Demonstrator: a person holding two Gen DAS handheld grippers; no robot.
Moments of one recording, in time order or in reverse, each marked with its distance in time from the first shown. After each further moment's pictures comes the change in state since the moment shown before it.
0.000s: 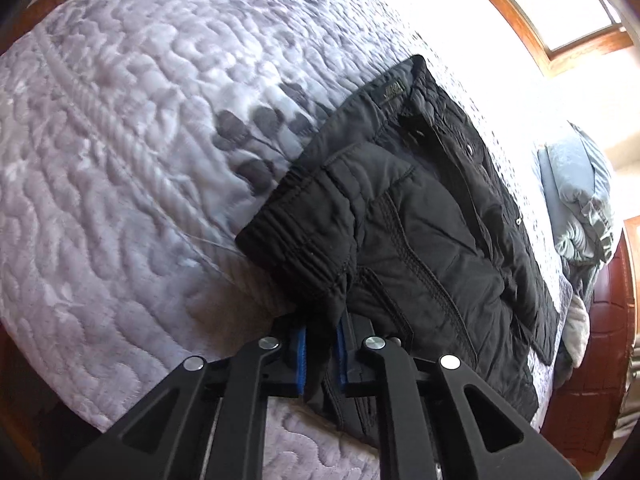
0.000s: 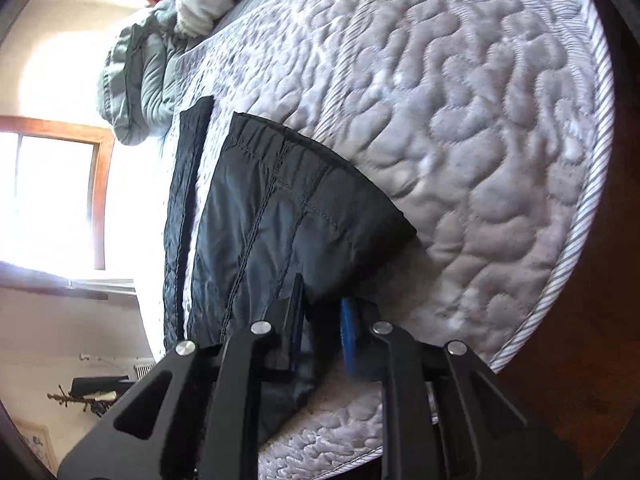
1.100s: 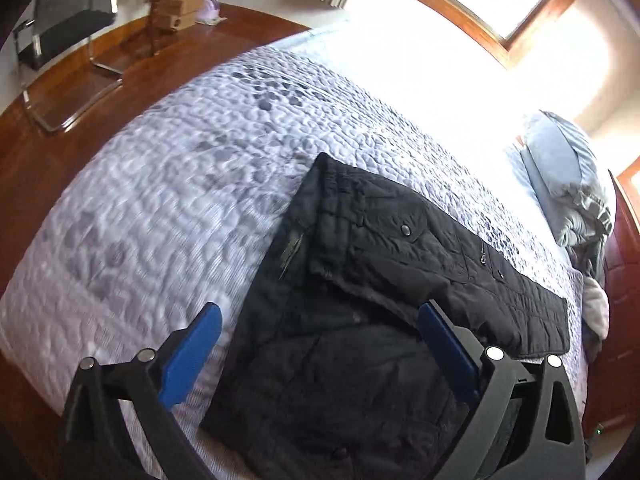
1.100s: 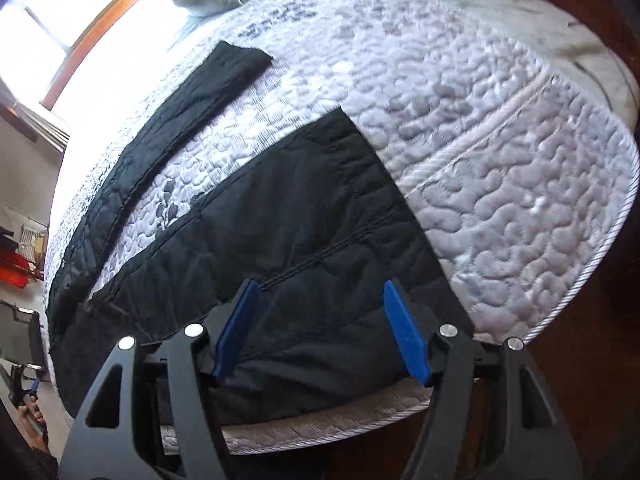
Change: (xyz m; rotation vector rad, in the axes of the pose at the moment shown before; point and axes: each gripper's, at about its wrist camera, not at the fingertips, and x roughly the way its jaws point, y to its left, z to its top) left arm -0.070 -0.013 0.151 0.289 -0.108 0.029; right arm 0.044 0.118 -0.064 -0.490 0.092 -0.348
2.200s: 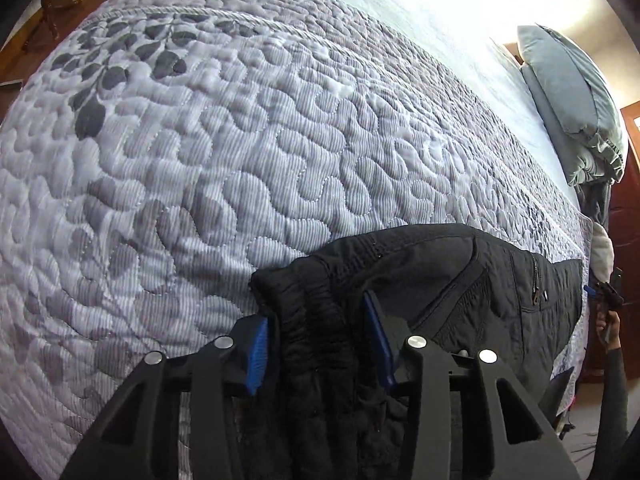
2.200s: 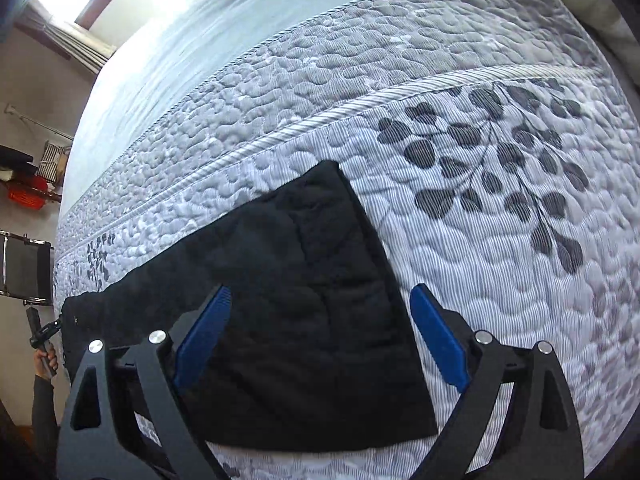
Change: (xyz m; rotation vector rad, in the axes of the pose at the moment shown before) left arm 0.203 -0.020 0.132 0.162 0.335 -0.074; right arm 0.182 0.186 0.359 -0.371 0.226 0.102
